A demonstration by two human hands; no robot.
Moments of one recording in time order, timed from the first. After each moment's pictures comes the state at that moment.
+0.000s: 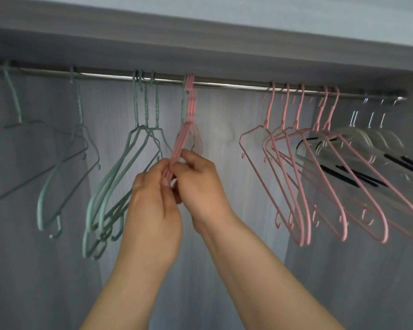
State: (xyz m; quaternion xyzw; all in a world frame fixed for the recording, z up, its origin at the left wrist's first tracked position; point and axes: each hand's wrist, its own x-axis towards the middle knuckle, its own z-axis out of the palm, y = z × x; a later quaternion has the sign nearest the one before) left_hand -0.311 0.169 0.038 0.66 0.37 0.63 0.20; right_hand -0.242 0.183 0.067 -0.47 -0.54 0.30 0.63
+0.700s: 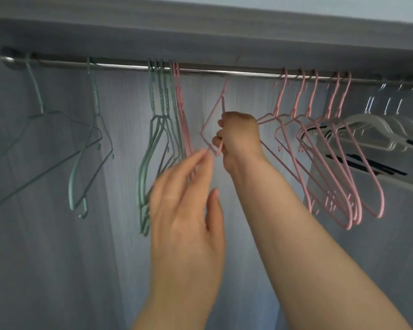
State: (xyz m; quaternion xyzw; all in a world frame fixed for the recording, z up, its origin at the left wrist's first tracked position) left_hand -0.310 0.120 0.026 0.69 0.33 0.65 -0.04; right_hand -0.210 0.201 0.118 -0.49 -0.40 0.29 0.71
